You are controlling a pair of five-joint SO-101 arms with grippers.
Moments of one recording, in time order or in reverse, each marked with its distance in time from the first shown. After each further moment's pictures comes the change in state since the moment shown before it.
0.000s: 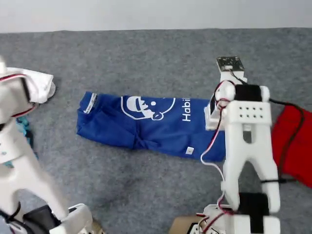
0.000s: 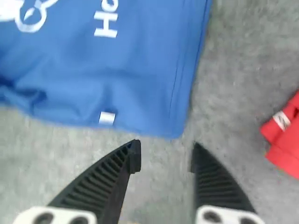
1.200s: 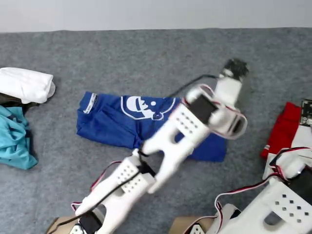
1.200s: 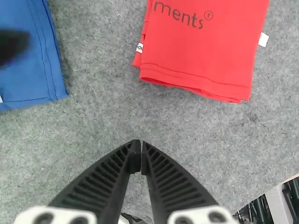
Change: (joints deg) left arm 71.4 69.3 -53.3 -0.3 25.8; right arm 40.4 -42.7 12.7 12.9 22.9
